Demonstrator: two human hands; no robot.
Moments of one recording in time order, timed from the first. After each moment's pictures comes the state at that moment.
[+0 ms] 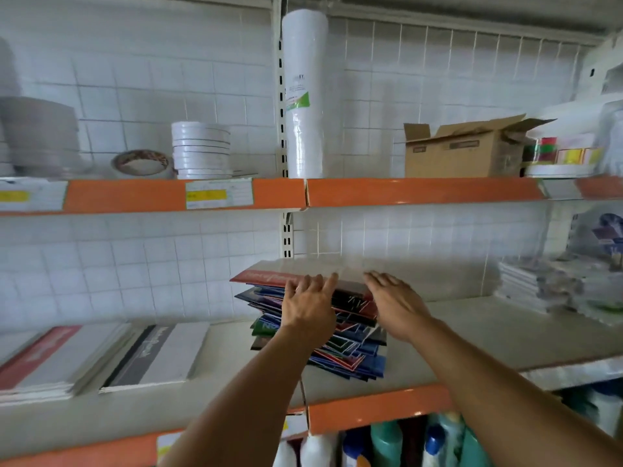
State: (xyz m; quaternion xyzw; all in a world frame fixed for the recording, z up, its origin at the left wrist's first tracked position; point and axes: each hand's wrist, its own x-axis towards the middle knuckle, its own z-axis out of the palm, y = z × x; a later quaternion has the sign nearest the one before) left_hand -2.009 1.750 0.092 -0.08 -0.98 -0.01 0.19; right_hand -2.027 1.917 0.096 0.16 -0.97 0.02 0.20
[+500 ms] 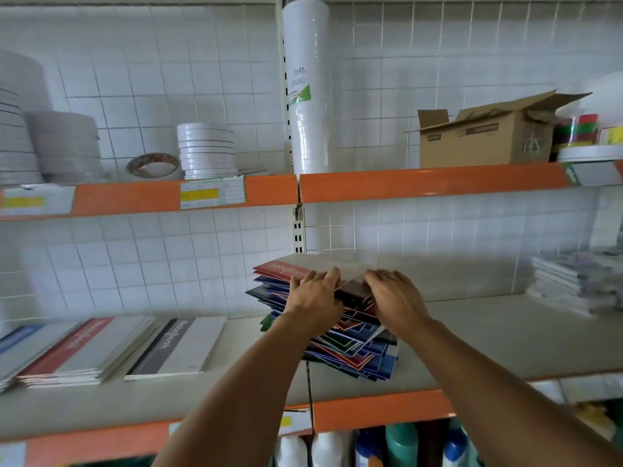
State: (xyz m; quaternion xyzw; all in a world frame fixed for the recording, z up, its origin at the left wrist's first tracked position) left_hand -2.010 1.756 0.107 -0.07 -0.98 -0.10 0.14; right_hand -2.049 1.915 0.083 0.24 -0.92 0.05 0.29
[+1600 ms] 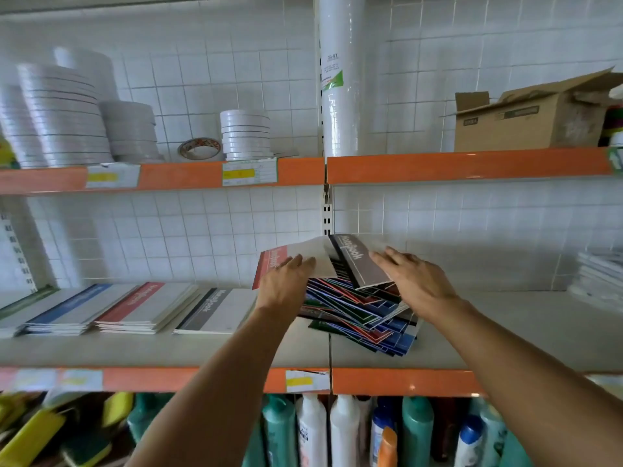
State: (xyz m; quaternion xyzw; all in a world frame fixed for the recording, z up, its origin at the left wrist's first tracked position) left_hand -1.939 1.714 0.109 0.06 -0.97 0.04 0.25; right_hand -2.010 1.926 0.110 0.29 -0.93 -0.03 0.23
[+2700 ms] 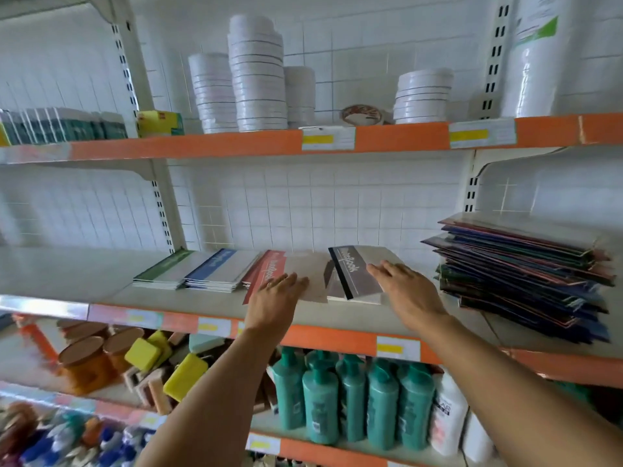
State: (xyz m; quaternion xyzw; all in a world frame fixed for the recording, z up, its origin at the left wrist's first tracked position) left_hand -1.790 1.425 0.039 0.07 -0.95 0.07 0.29; right_hand -1.902 1.635 0.057 0.35 -0.92 -0.01 0.17
